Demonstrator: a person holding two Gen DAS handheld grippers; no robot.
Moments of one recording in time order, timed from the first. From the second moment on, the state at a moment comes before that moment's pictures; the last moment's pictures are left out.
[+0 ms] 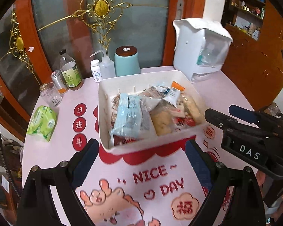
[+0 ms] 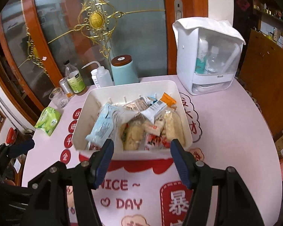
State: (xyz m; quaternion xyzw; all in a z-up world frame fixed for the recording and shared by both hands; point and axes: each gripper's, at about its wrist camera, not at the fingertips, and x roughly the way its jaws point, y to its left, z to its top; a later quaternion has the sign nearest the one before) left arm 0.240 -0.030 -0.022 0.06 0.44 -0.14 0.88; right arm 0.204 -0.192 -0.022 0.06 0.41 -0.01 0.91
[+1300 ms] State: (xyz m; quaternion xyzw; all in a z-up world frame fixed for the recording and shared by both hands) left arm -0.014 -0.004 0.012 -0.01 0.44 -0.02 0.90; right arm -0.029 -0.199 0.001 0.05 0.41 0.02 0.91
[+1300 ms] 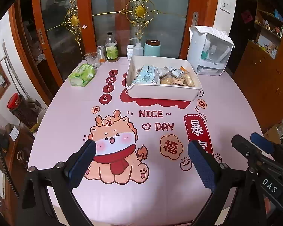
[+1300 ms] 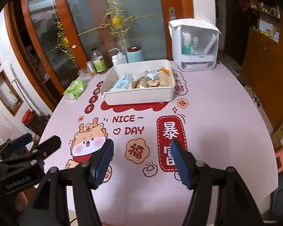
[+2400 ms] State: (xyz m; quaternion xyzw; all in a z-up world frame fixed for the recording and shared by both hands) left arm -0.012 -0.014 0.007 0.02 0.45 -0.02 0.89; right arm -0.034 -0.199 0.002 0.04 0.41 0.02 0.91
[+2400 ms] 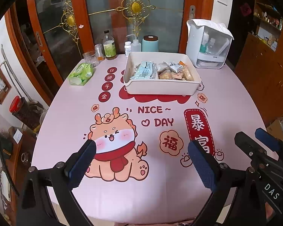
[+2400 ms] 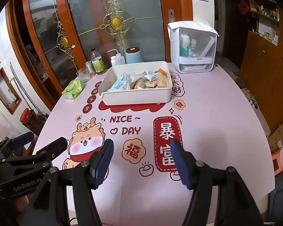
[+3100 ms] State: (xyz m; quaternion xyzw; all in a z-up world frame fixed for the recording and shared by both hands) left arm -0.008 -0.011 0.005 0.02 0.46 -0.02 0.89; right arm -0.031 -0.198 0.000 0.04 0.41 0.02 0.91
